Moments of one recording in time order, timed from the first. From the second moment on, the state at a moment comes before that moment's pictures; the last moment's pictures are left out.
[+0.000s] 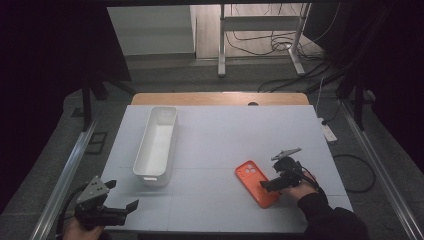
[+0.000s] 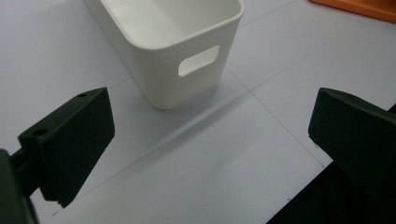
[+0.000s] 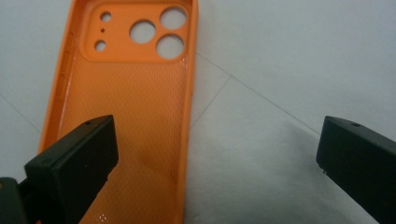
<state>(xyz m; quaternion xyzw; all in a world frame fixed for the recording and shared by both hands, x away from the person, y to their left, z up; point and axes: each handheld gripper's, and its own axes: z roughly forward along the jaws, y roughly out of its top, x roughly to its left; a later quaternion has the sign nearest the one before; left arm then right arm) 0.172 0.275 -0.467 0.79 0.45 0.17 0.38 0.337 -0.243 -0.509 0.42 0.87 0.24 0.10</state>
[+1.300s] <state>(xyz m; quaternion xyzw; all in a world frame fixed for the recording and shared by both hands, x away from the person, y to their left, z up) 0.172 0.274 -0.466 0.79 0.44 0.18 0.38 0.340 -0.240 -0.498 0.42 0.88 0.22 0.02</state>
